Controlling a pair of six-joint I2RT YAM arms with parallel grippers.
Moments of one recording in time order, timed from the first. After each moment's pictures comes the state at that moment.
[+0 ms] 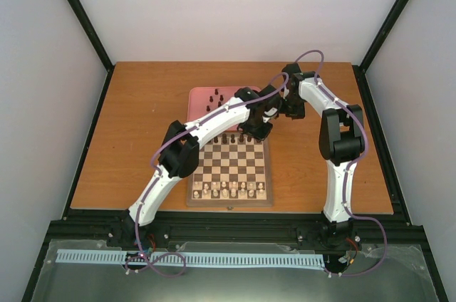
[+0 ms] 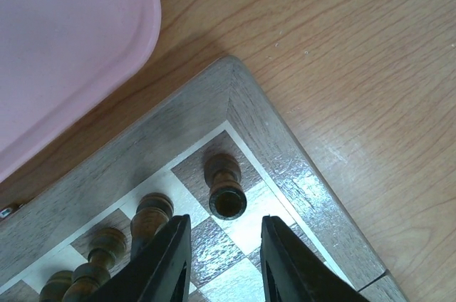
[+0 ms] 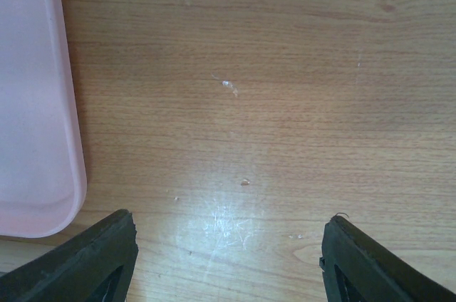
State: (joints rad) left arm -0.85 2.40 2.27 -1.21 0.05 -0.25; right arm 0.22 2.15 1.76 -1.00 -0.09 0.21
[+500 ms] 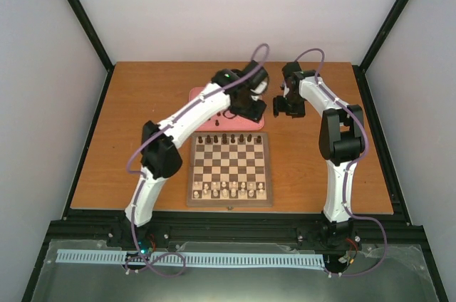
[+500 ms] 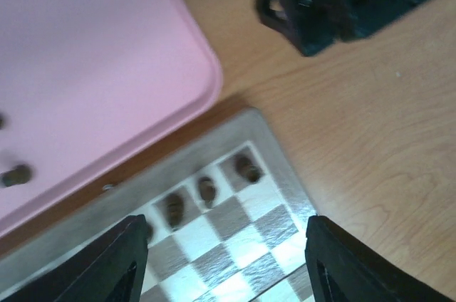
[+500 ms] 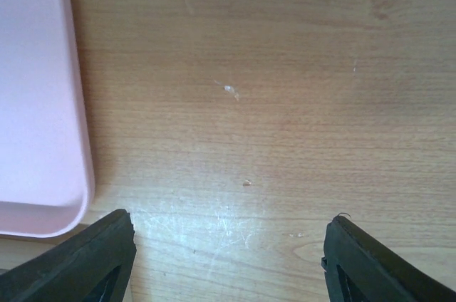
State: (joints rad) left arm -0.80 2.25 2.30 -1.22 0.02 -0.30; right arm 0.22 2.15 1.77 -1.01 -0.09 0.21
